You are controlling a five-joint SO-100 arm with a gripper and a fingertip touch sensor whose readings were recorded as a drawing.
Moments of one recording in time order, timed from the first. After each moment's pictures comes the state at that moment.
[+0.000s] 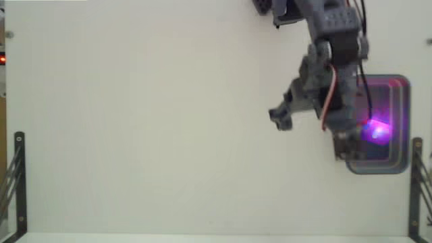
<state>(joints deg) -9.4 126.9 102.1 82.0 -0.3</state>
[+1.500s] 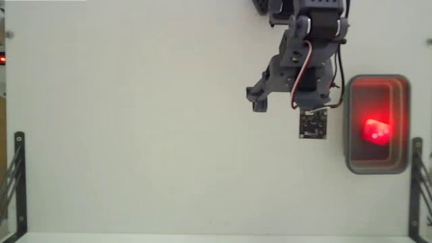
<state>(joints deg) -0.5 140.1 114.4 81.7 -0.3</state>
